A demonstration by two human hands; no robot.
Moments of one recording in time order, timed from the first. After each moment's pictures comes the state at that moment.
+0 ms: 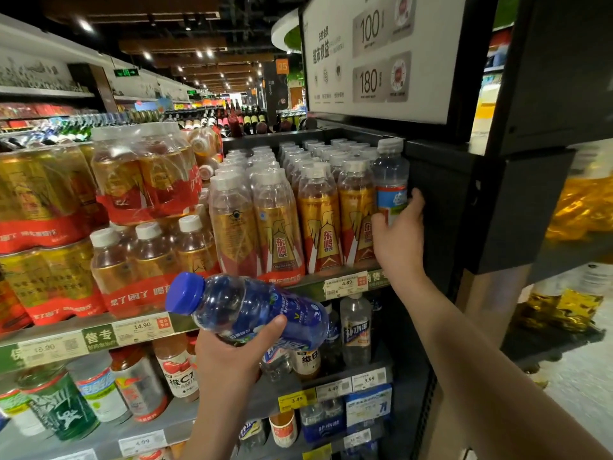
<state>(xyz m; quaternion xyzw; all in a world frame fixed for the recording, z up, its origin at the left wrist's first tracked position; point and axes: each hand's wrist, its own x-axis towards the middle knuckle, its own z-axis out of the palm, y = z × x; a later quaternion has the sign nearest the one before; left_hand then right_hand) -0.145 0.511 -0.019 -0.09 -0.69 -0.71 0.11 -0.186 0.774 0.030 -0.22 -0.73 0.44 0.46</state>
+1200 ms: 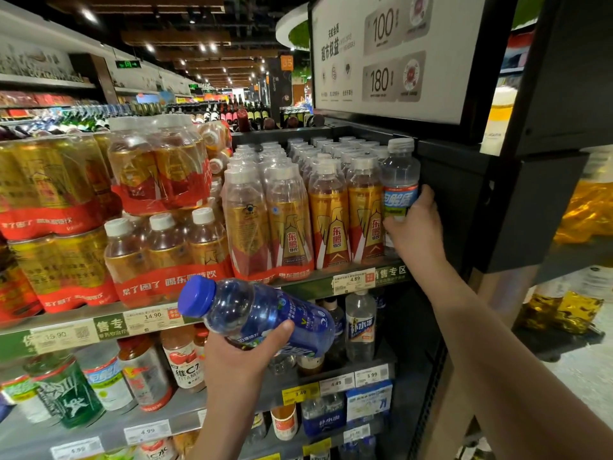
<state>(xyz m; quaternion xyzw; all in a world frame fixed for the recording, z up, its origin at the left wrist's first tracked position) -0.140 0.500 -0.030 -0.10 -0.68 -0.72 0.10 -0.187 0.791 0.040 -0.26 -0.81 0.34 0.40</state>
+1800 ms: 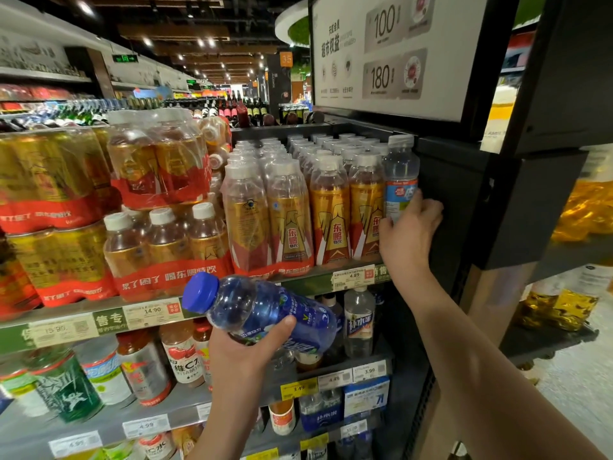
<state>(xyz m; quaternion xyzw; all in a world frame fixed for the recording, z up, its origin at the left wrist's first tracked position) -0.137 0.503 -0.031 -0.11 -0.67 -0.73 0.09 -0.190 0.766 0.024 -0.28 -0.80 0.24 0.48</state>
